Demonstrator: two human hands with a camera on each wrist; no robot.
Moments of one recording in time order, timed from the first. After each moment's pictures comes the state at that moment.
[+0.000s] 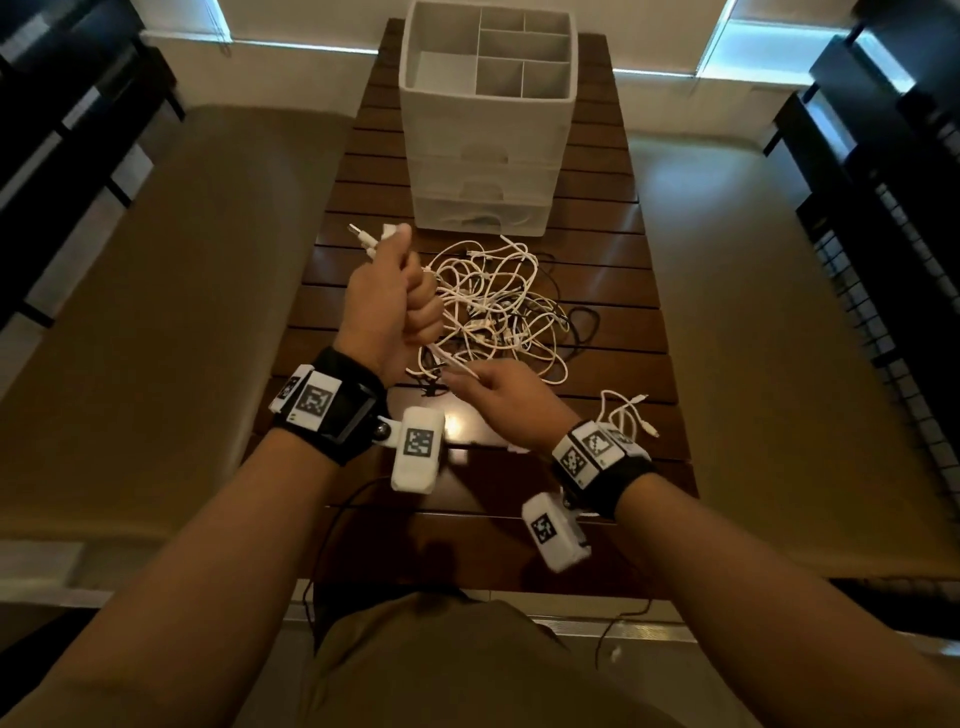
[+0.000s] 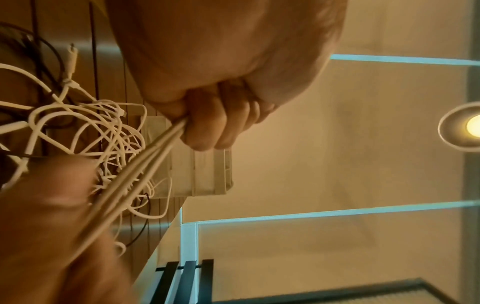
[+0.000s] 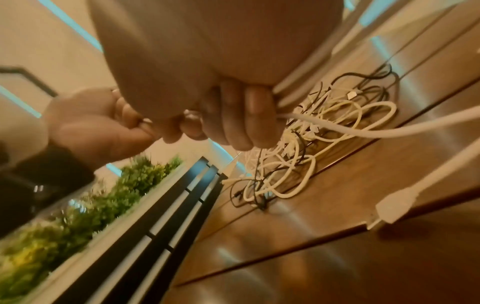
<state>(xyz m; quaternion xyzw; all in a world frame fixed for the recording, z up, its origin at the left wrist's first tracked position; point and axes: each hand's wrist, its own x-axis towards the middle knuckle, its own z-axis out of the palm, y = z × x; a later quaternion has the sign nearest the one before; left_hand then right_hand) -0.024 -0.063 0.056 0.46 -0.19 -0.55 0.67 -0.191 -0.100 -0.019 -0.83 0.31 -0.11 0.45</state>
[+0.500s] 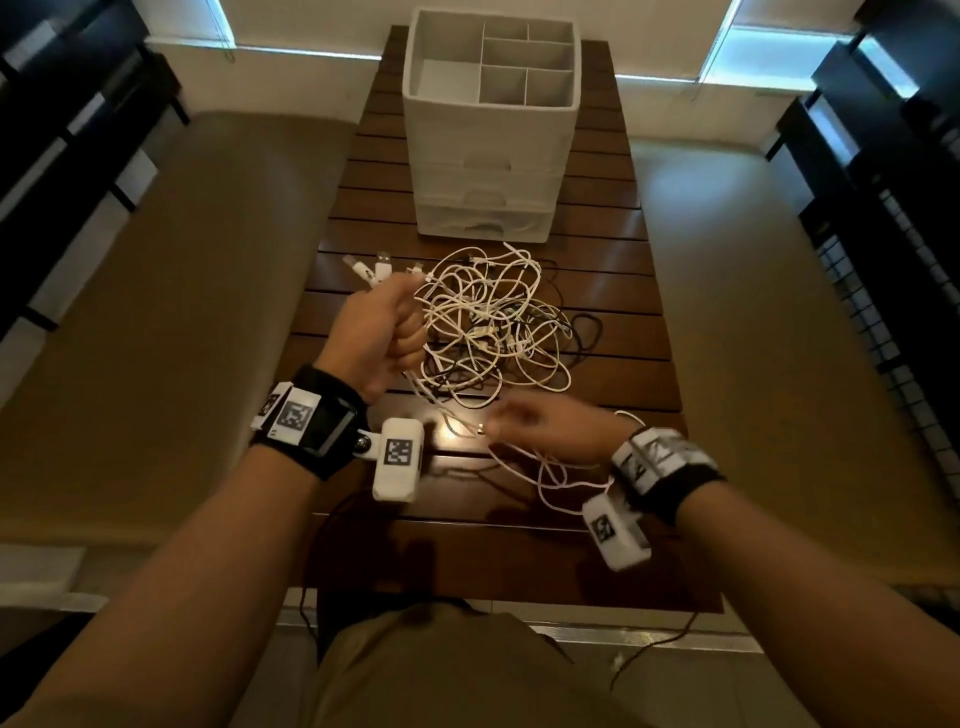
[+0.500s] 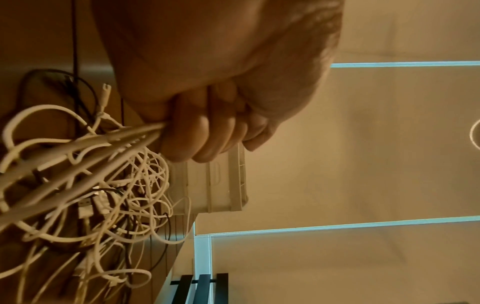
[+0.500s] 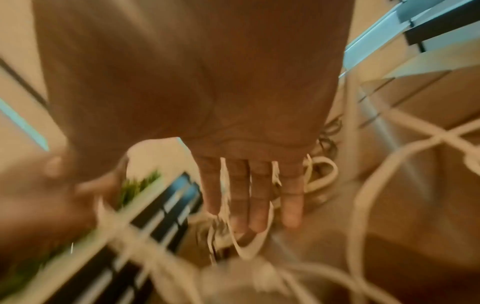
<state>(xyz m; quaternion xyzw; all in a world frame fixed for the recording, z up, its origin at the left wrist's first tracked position) -0.004 -0.052 0.037 0.52 -0.21 -0.56 0.61 -0.241 -0.117 -0.010 -0.81 0.32 0.12 0.48</state>
